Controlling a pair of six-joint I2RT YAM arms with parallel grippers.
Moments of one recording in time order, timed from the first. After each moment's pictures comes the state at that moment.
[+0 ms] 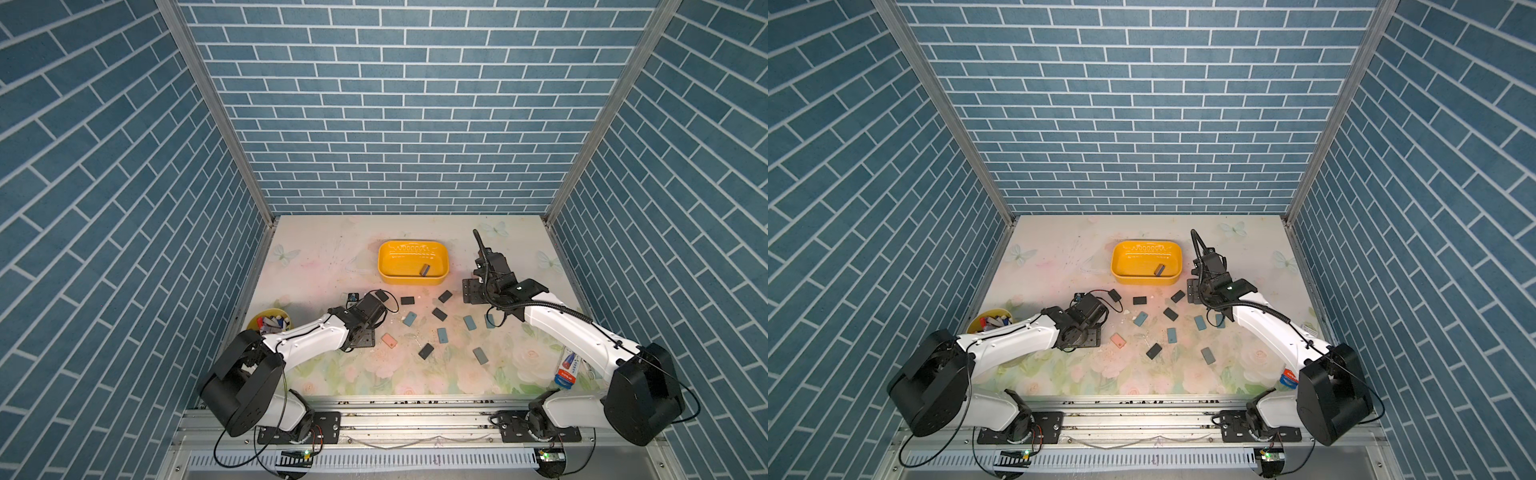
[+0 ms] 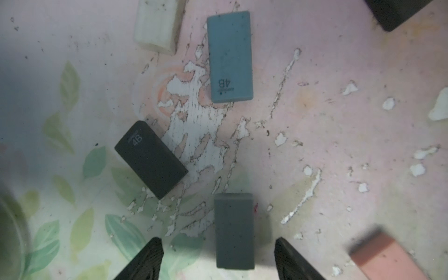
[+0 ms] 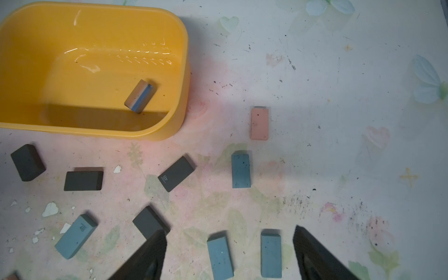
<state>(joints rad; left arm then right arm) -0.69 1.43 0.71 -0.62 -0.31 -0.72 0.55 1.34 0.96 -0.53 0.24 0.34</state>
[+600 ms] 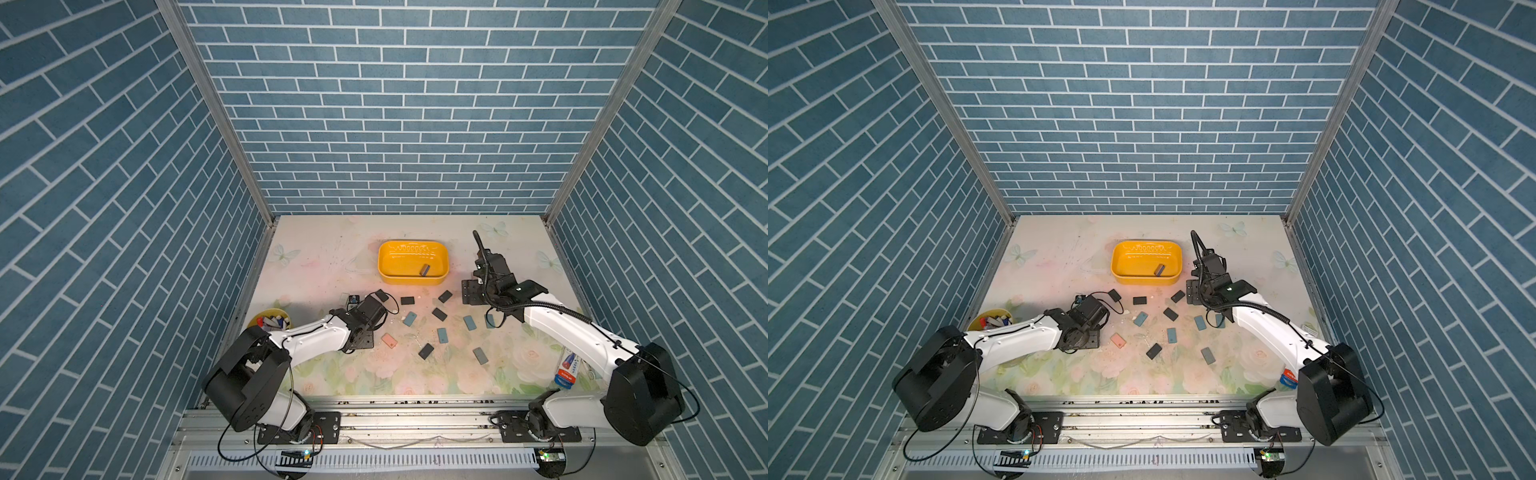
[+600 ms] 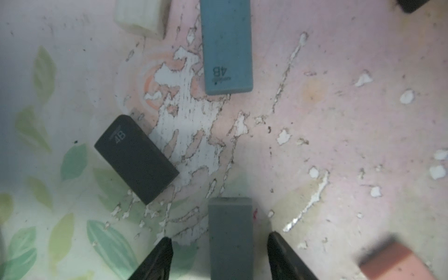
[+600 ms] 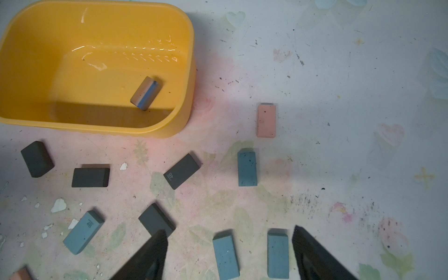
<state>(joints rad) -0.69 1.46 0.69 -0.56 -0.30 -0.72 0.55 1.34 0.95 -0.52 0.21 0.35</state>
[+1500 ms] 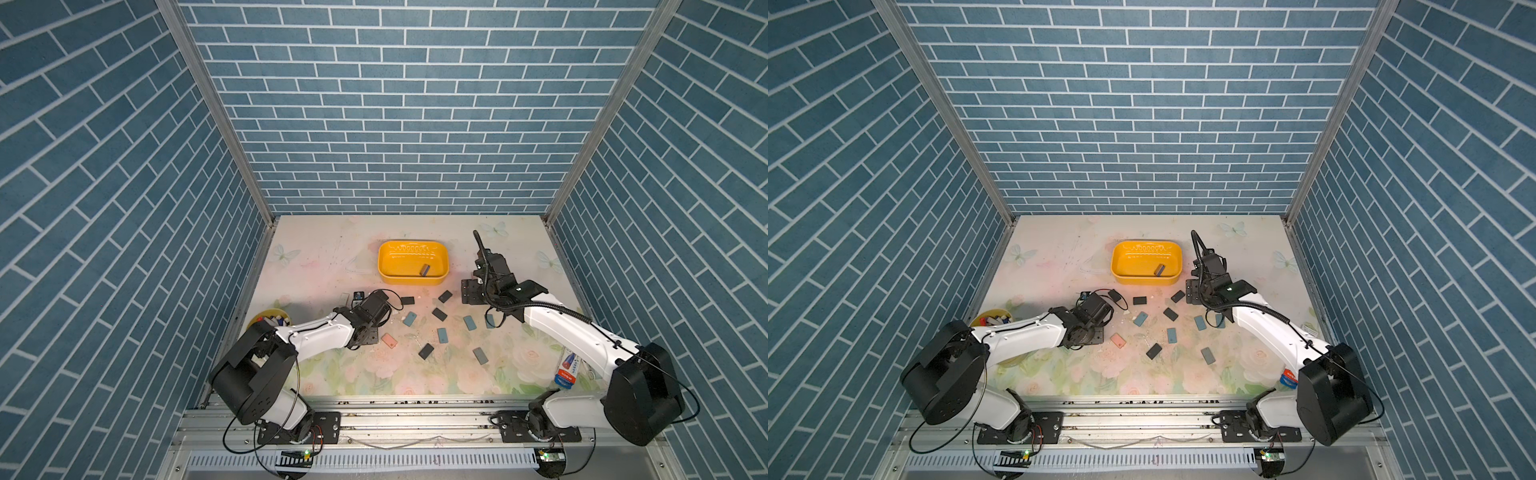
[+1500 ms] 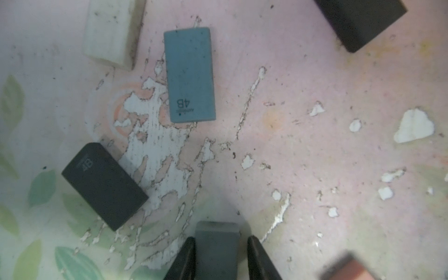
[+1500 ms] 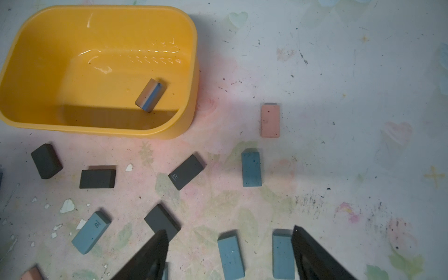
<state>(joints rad) -0.70 1.50 0.71 -0.50 -0.29 -0.72 0.55 1.34 0.95 -0.51 0.20 0.36</state>
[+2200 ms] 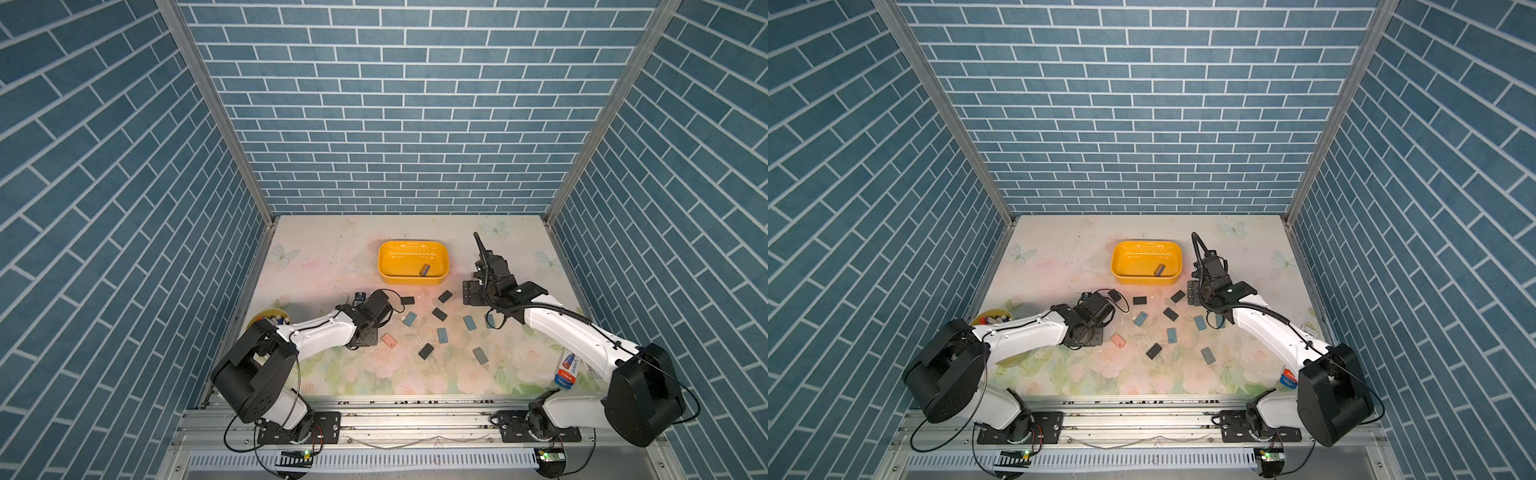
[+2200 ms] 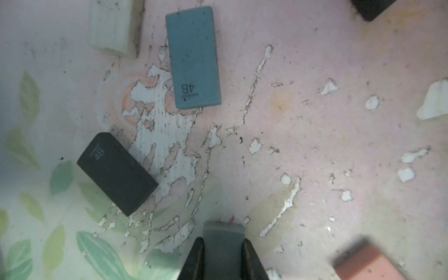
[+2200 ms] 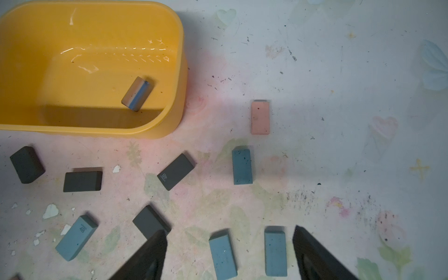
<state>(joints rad) -0.71 1.51 0.76 -0.60 -0.30 -0.70 0.55 1.33 0.93 -0.51 0.24 0.38</state>
